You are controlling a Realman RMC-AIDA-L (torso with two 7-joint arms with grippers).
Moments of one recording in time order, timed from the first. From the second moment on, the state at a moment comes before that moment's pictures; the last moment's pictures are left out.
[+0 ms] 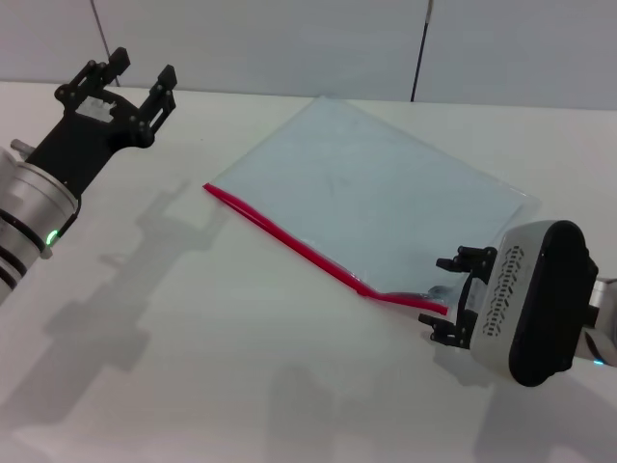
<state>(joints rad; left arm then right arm) -0.50 -2.03 1.45 0.22 -2.90 -1.18 2.78 0.17 2.03 -1.94 -1.50 -2.53 -0.76 2.06</state>
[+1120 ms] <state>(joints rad) -0.51 -2.03 1.45 0.22 -2.90 -1.18 2.77 0.34 2.03 -1.95 -1.27 -2.52 -0.66 2.11</state>
